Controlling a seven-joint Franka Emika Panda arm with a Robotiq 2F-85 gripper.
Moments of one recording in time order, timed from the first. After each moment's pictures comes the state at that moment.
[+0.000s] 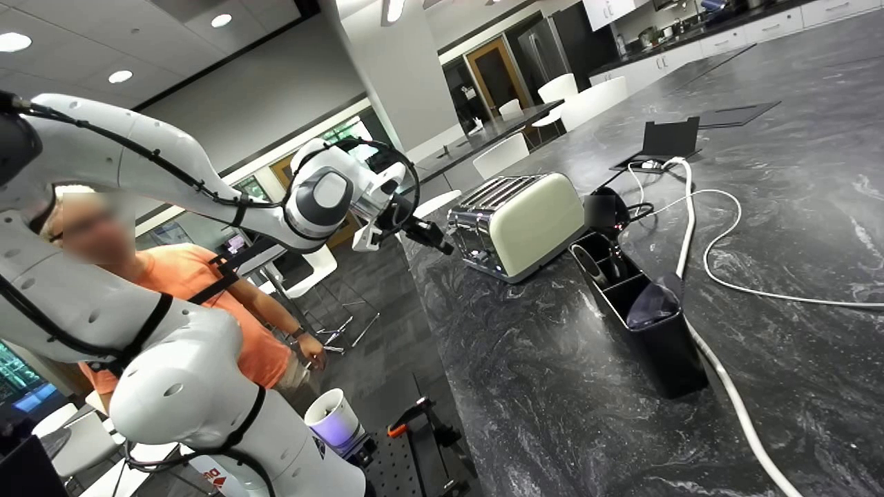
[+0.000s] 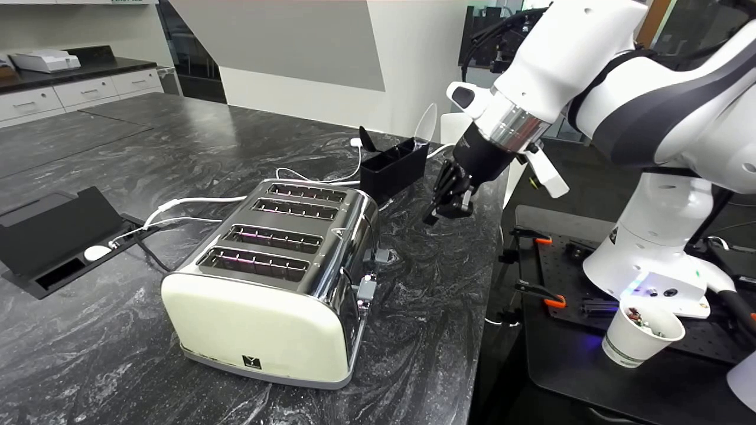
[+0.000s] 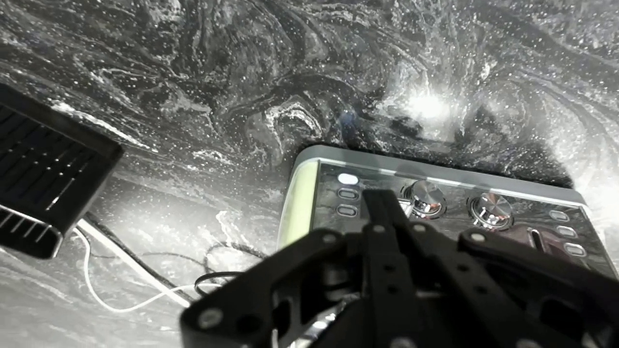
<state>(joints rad) 0.09 -0.37 0.42 -2.78 -0.17 2.83 0.37</state>
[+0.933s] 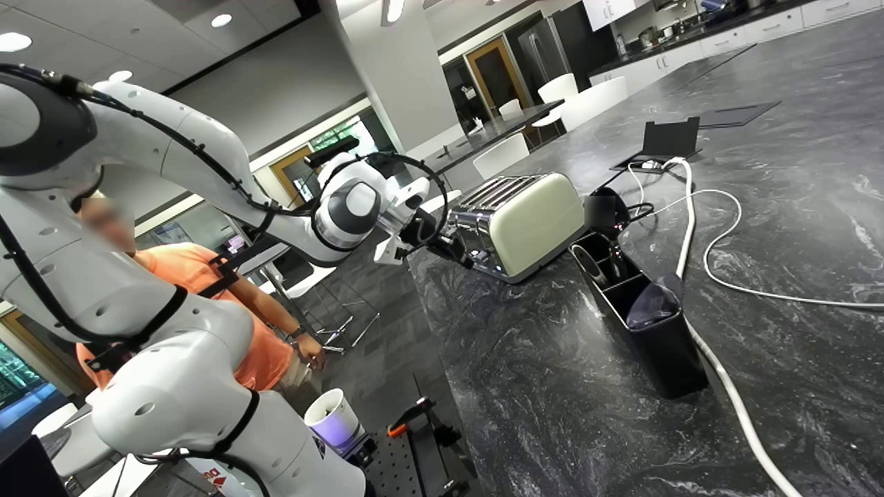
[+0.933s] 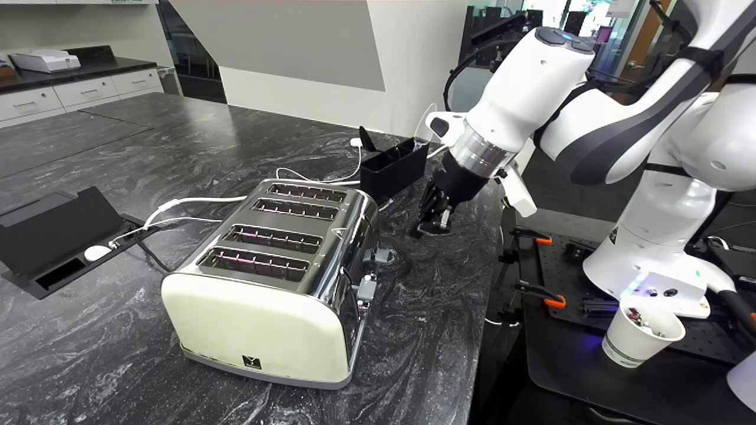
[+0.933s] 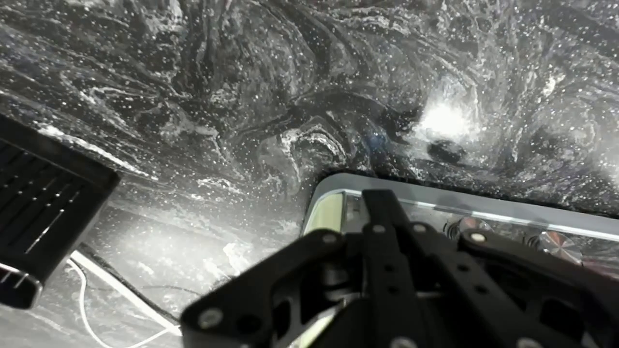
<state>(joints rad) -0.15 -0.20 0.58 -2.74 -0.36 2.94 0.50</state>
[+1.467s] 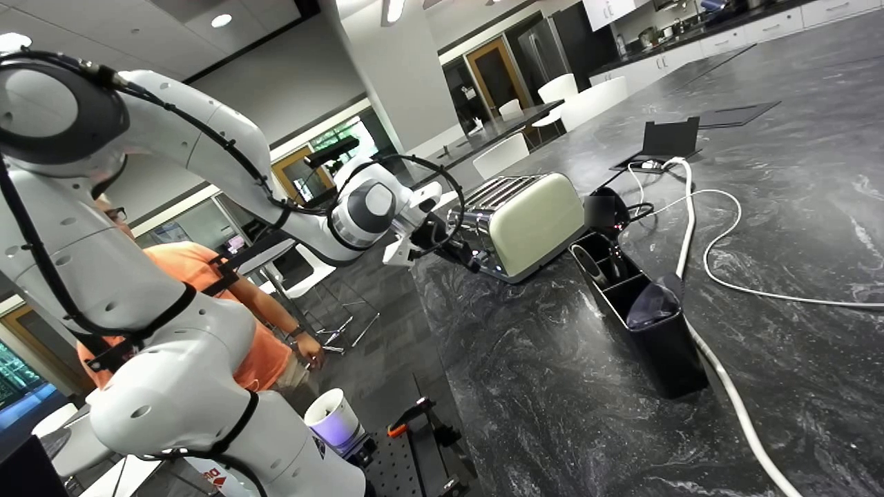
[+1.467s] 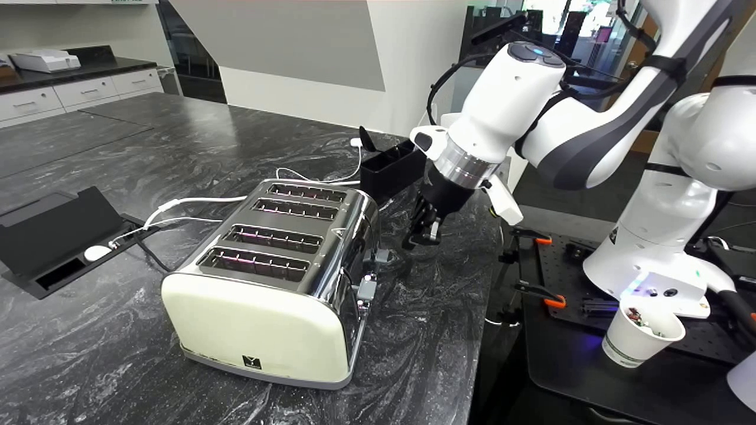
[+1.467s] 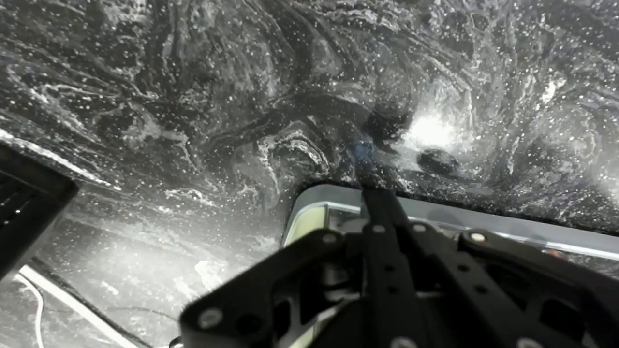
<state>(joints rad) -0.19 -0.08 0.59 -2.67 -0.45 2.94 0.53</state>
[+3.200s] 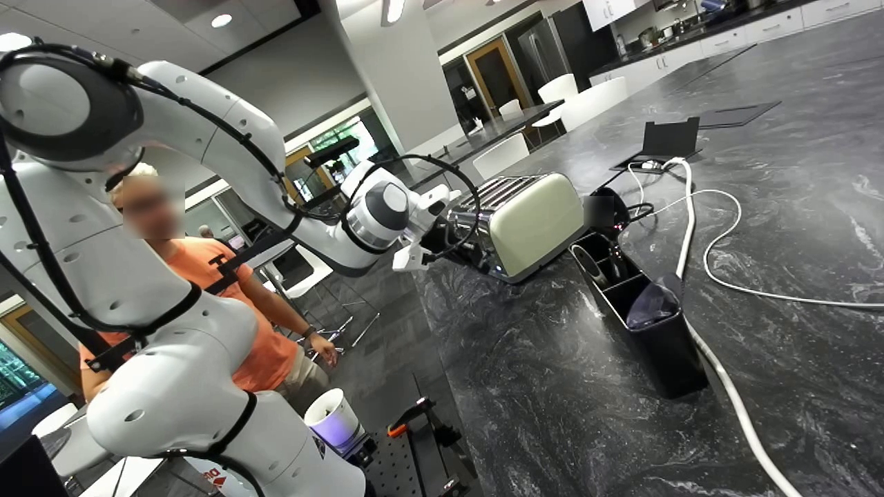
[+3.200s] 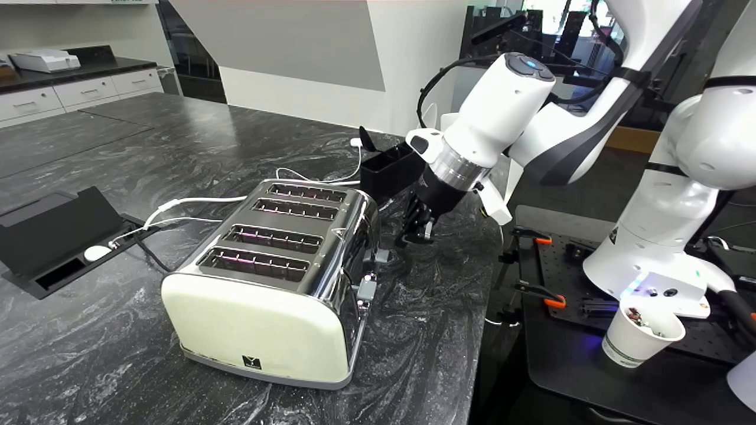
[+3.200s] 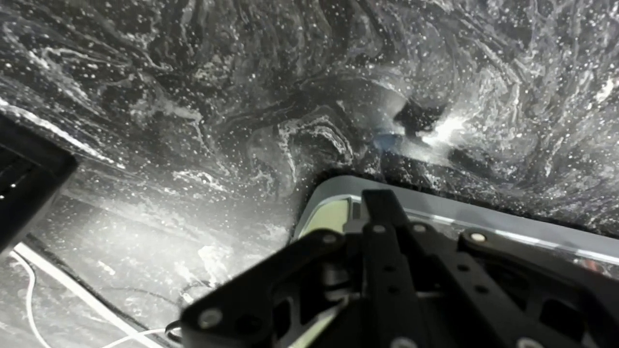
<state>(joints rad) -0.24 -0.01 0.55 -2.65 -0.77 3.02 0.69</state>
